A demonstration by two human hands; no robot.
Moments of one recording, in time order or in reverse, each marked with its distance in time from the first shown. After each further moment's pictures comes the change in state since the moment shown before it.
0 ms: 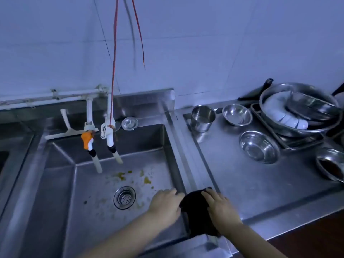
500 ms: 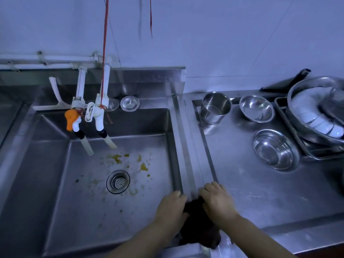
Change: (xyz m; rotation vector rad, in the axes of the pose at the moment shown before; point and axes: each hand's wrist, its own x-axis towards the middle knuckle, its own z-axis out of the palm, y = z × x) left_hand 0.056 0.019 0.060 -0.301 0.026 -0.199; right_hand 0.057 0.034 0.032 0.024 0.120 -0.195
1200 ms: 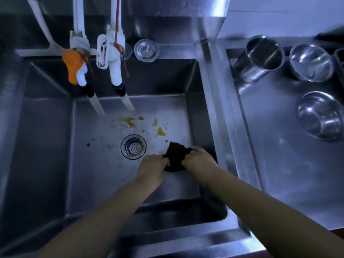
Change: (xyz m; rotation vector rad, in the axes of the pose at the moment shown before) left_hand 0.009 -0.177 0.026 0.091 0.057 -0.008; right_hand 0.093 -0.097 0.081 -0.038 -0.431 -0.337
